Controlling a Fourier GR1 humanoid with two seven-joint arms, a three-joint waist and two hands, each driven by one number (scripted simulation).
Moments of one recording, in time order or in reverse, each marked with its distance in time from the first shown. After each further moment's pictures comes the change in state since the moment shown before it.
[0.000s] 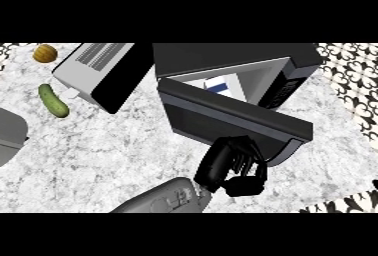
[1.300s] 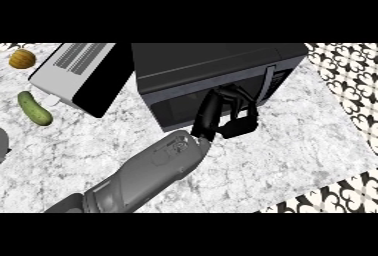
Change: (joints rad) left arm -0.239 -0.005 0.173 0.240 0.368 -0.013 -0.150; right arm -0.050 -0.081 -0.051 -0.048 -0.145 -0.017 0.077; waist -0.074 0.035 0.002
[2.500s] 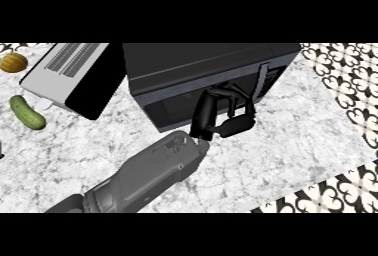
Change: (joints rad) left arm 0.006 0.000 -0.013 0.019 0.146 0.053 -0.199; right arm -0.026 -0.075 -0.002 -0.044 -0.098 0.079 0.025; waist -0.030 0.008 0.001
